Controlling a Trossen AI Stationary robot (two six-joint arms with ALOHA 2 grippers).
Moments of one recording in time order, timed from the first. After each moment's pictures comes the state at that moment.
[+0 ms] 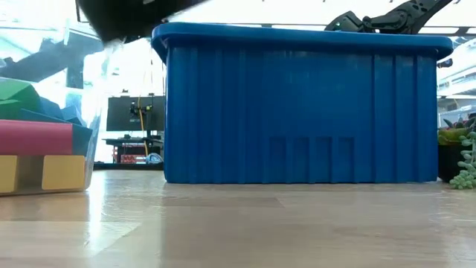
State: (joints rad) left arm 0.66 2.33 2.08 -0.55 -0.33 -0.21; right arm -0.56 1.27 0.75 -0.01 -0.05 0.03
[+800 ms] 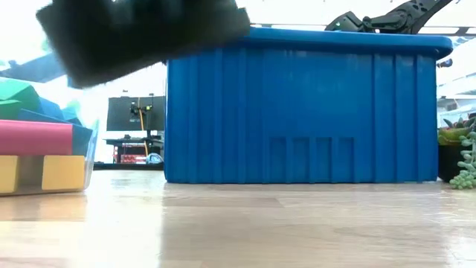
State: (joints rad) left arm 0.64 2.40 2.09 -0.69 -0.10 -0.11; right arm -0.56 1.27 0.75 -0.02 -0.05 0.05
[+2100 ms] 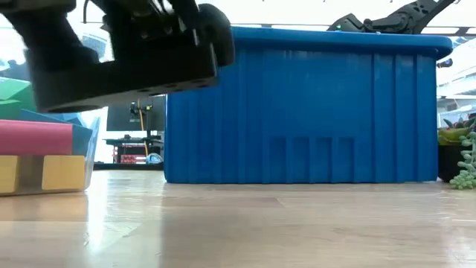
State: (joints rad) left arm 0.67 2.40 2.09 -0.92 -0.06 0.67; right arm -0.56 1.27 0.72 0.00 -0.05 0.05
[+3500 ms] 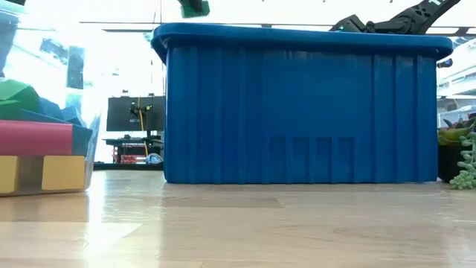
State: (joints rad) left arm 0.19 1.72 2.28 -1.57 -0.35 -0.09; right arm -0.56 1.27 0.69 0.09 -0.05 0.05
